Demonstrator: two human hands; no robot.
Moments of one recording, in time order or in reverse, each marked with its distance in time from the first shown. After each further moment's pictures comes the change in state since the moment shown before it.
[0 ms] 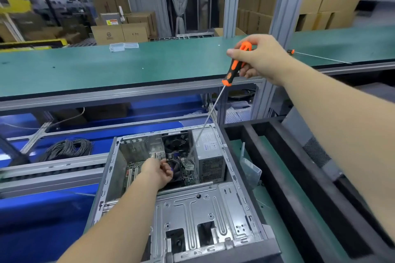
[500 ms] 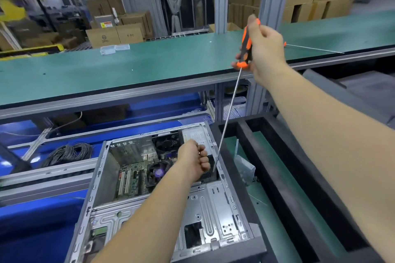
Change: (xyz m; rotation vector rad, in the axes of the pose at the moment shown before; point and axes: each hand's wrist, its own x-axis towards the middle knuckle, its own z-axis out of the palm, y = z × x) left_hand -0.069 -0.067 0.108 0.309 -0.204 0.051; right_hand -0.004 0.016 -0.012 0.538 0.373 0.045
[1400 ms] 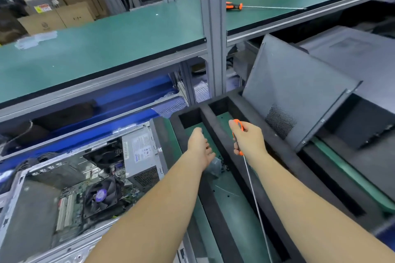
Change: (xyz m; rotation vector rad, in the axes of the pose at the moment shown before) left_hand 0.118 -0.074 0.132 0.177 0.047 -0.126; right_hand -0.058 0.240 -0.186 -0.312 0.210 0.471
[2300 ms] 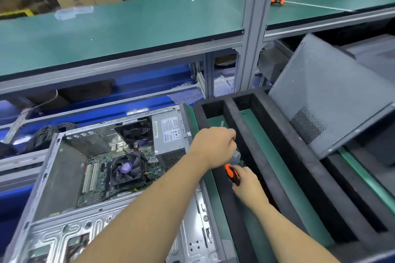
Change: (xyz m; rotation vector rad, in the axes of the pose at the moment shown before) left_hand -0.052 0.011 -0.060 1.708 0.051 1.080; right_hand -0.065 0.122 0.030 -0.857 -0.330 -0.198
